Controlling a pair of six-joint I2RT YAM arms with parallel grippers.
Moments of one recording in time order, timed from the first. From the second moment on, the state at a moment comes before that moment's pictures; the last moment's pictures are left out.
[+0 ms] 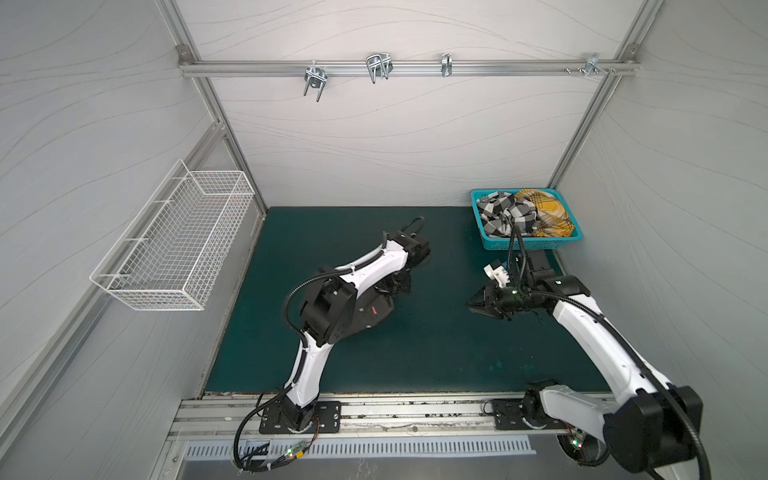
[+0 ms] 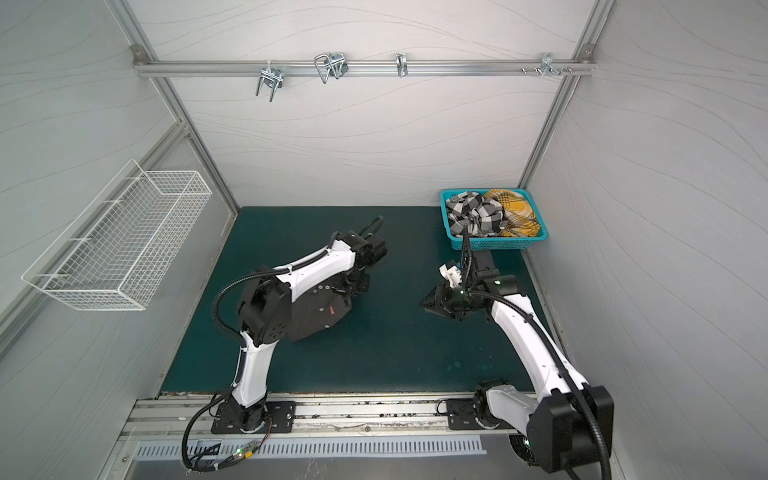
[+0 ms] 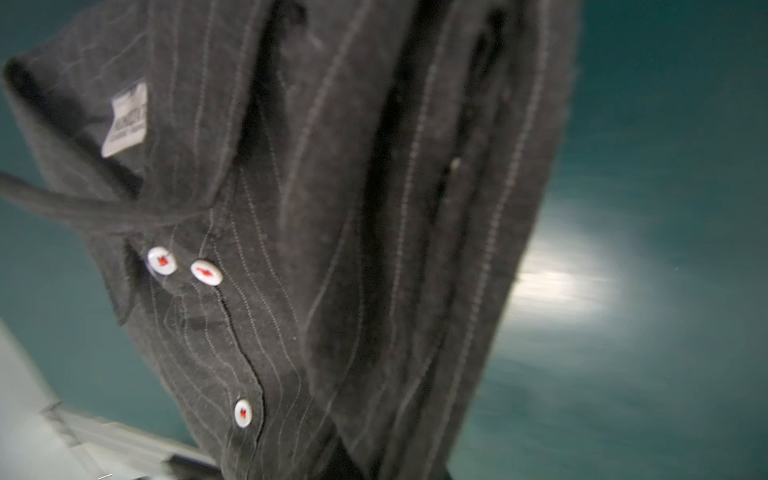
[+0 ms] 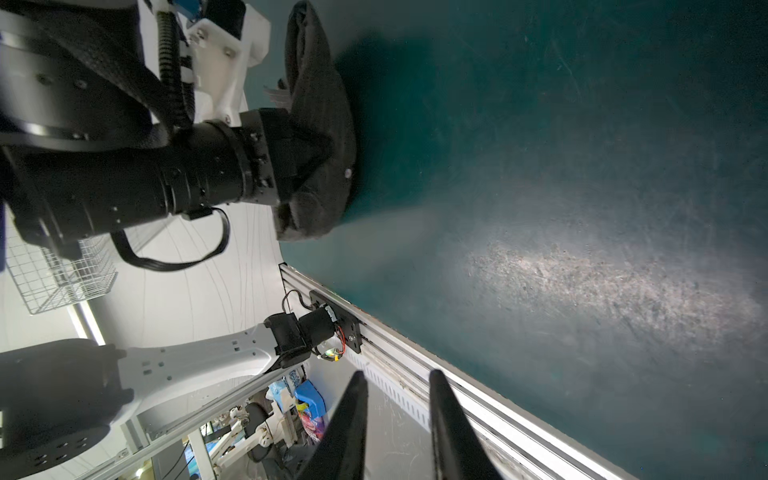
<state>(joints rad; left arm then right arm) -0.74 2.13 1.85 -1.35 -0.19 -0.71 0.22 1.10 0.92 -0.92 -0.77 0.51</state>
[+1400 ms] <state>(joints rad) -0.37 1.70 1.05 -0.68 0.41 -0.75 0.59 1.82 1.27 -0.87 -0.41 0.53</state>
